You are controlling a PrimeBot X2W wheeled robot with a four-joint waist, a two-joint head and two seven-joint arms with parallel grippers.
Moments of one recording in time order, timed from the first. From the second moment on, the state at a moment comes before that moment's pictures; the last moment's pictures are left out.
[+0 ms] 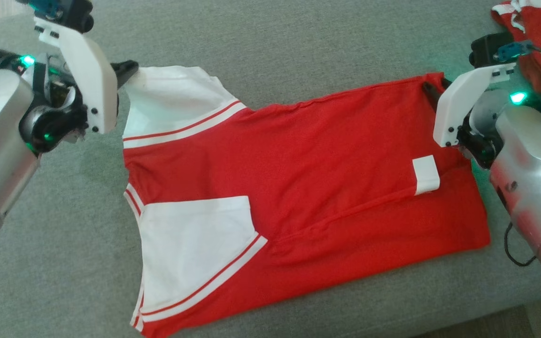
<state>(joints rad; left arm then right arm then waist) -1.15 0.59 -1.08 0.55 -1.15 -0.13 0.62 -1.01 -0.26 0.70 1.18 0.68 0.12 0.23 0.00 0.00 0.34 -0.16</state>
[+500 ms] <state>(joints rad) -1.19 0.58 -1.14 0.55 -1.17 -0.13 0.57 -1.05 -0.28 0.74 1.21 0.72 0.12 0.19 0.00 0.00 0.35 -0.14</state>
